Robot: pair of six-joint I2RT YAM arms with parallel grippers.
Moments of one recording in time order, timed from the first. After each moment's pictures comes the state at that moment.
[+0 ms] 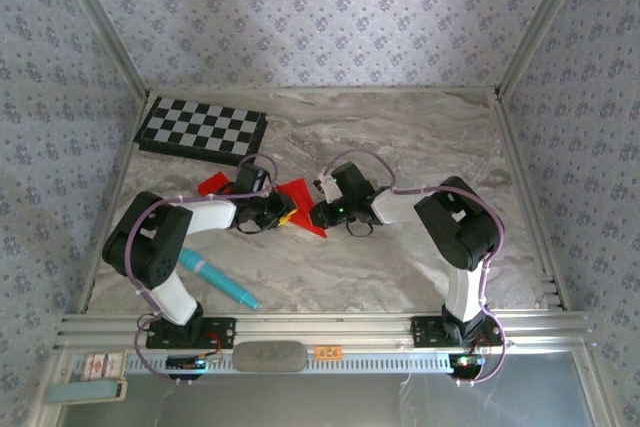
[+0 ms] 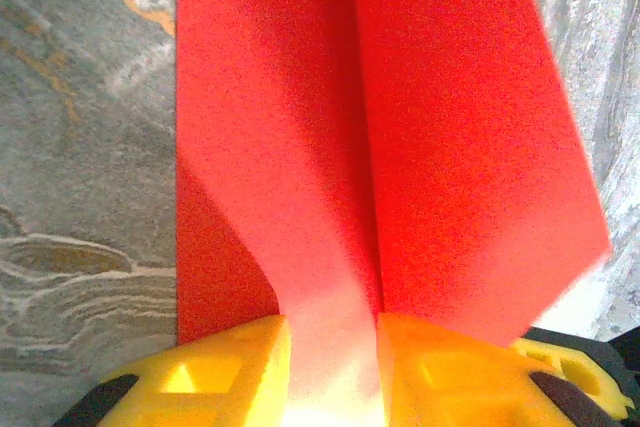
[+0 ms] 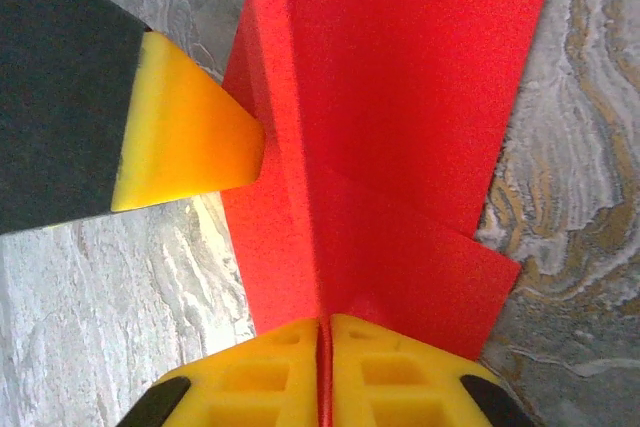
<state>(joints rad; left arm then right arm) -0.48 1.67 0.73 0.02 0.40 -1.10 0.67 1.87 0.93 0.09 -0.48 0.34</state>
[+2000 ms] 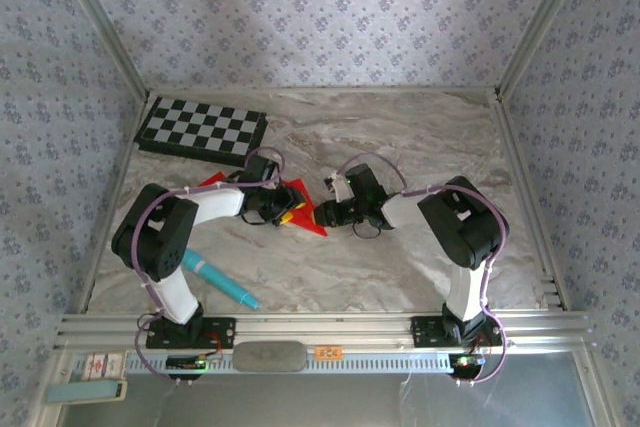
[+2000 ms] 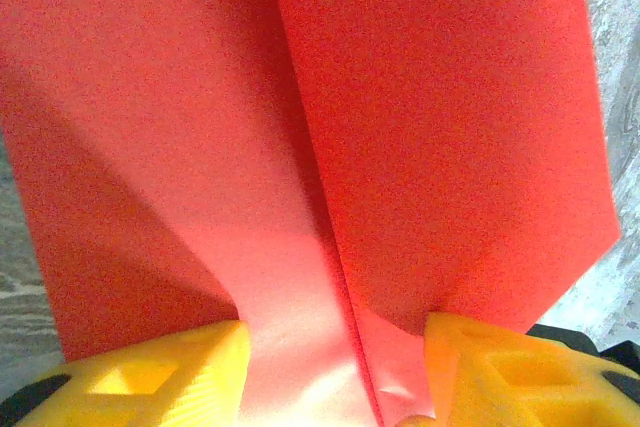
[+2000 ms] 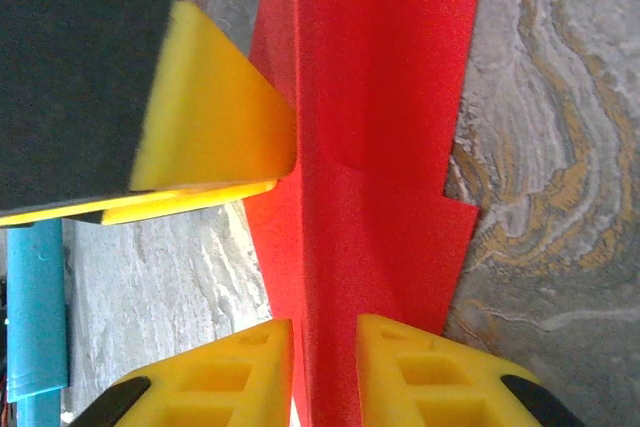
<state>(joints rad) -0.50 1.74 0.88 -0.16 0.40 -1.09 0.61 1.86 0.83 0.26 -0.60 0.46</state>
